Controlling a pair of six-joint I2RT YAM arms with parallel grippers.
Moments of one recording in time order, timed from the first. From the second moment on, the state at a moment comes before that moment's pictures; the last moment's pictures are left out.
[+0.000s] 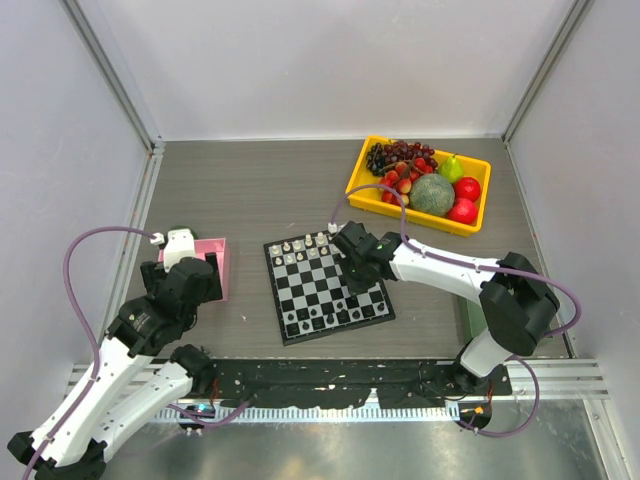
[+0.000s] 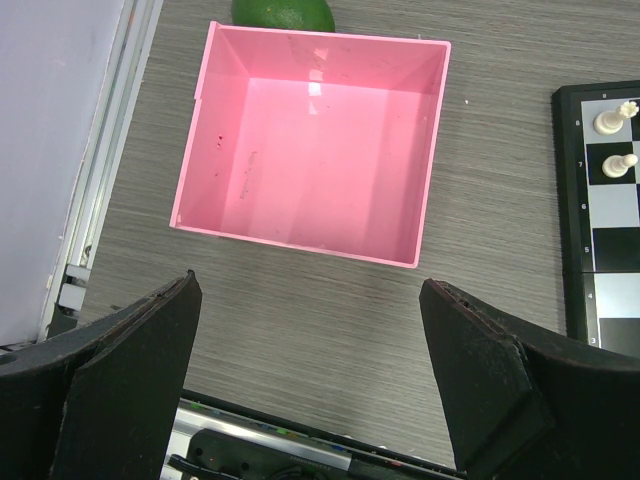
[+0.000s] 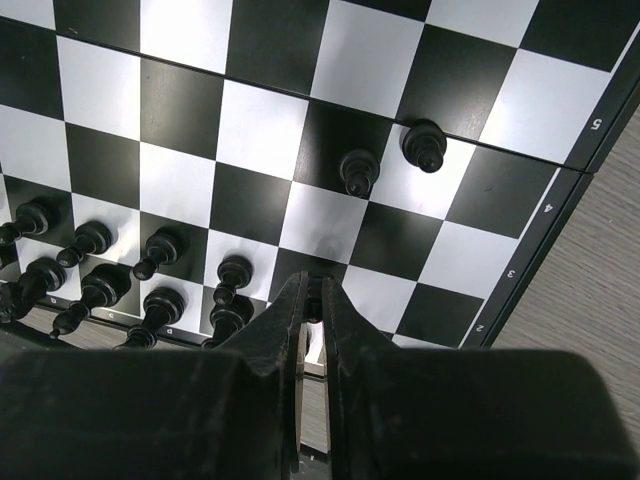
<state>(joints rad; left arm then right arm) -0.60 0.59 0.80 -1.04 -0.73 -0.47 0.85 1.58 1.04 -0.61 0.05 0.40</state>
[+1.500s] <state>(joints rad) -0.60 0.61 0.80 -1.04 -0.73 -0.47 0.88 1.61 1.03 -0.60 0.06 0.42</state>
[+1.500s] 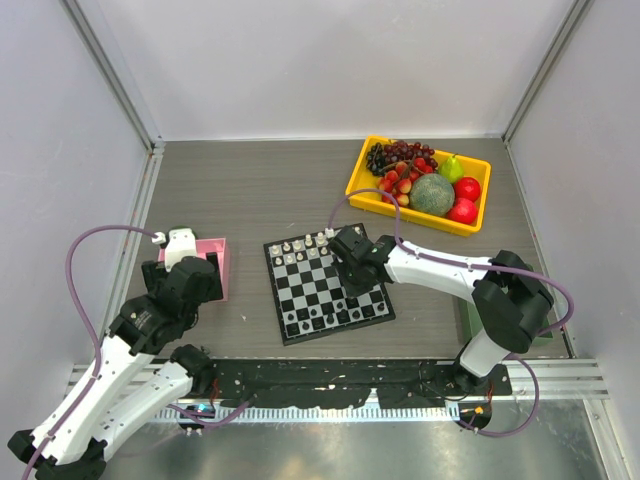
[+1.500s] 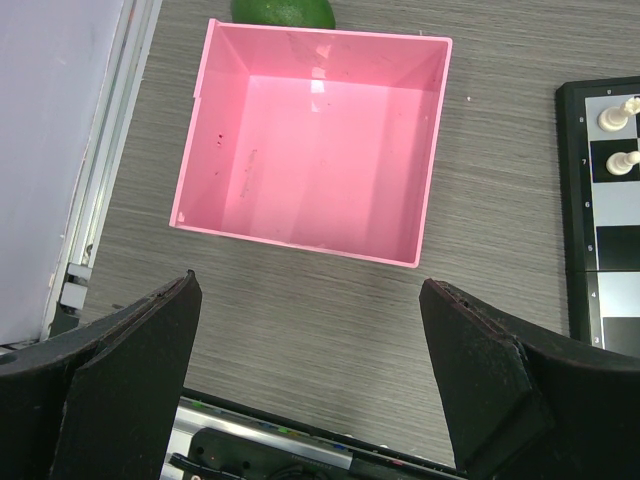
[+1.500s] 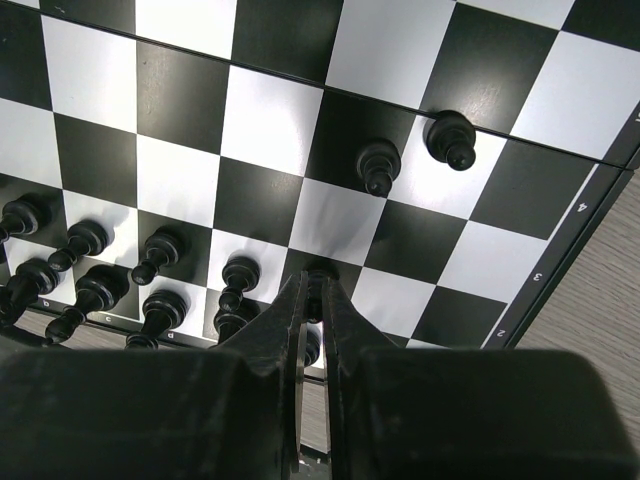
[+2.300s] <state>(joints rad) -0.60 0.61 0.80 -1.04 -0.73 -0.47 0.90 1.61 1.03 -0.59 0.07 0.43</state>
